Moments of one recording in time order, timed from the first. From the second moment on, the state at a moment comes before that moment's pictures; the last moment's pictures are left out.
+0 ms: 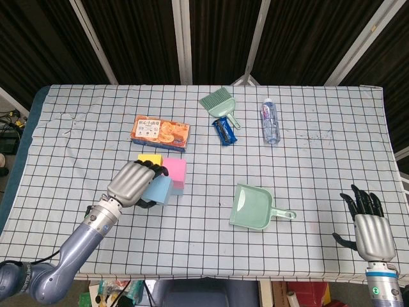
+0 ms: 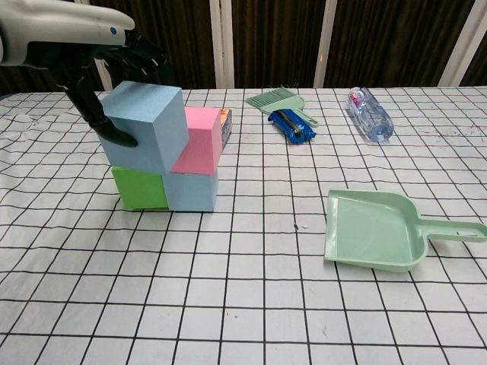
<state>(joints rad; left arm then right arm) -0.94 -1.17 -0.09 -2.11 0.84 1.17 0.60 0.06 -1.14 0.07 -1.78 -1.39 1.45 -0.25</state>
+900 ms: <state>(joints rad) -0.79 -1.24 -0.02 -1.87 1.29 1.57 0.96 0.06 -1.13 0.07 -1.78 -1.40 1.45 -0.21</state>
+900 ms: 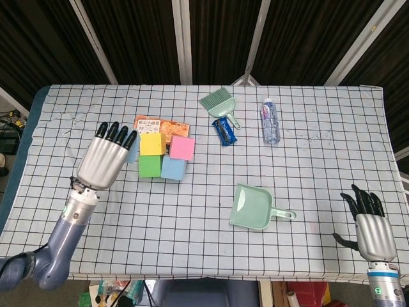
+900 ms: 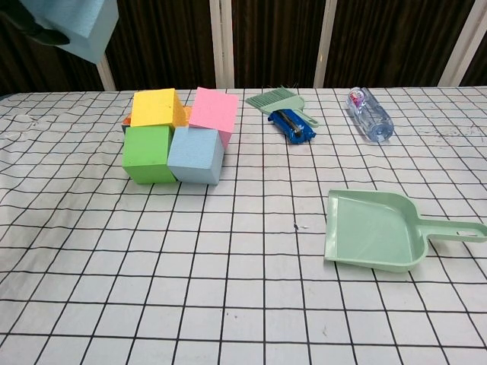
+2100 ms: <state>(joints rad) -0.48 -1.19 0.03 -1.51 1.24 1.24 0.23 0.06 -1.12 0.06 -1.79 -1.41 1.45 -0.21</state>
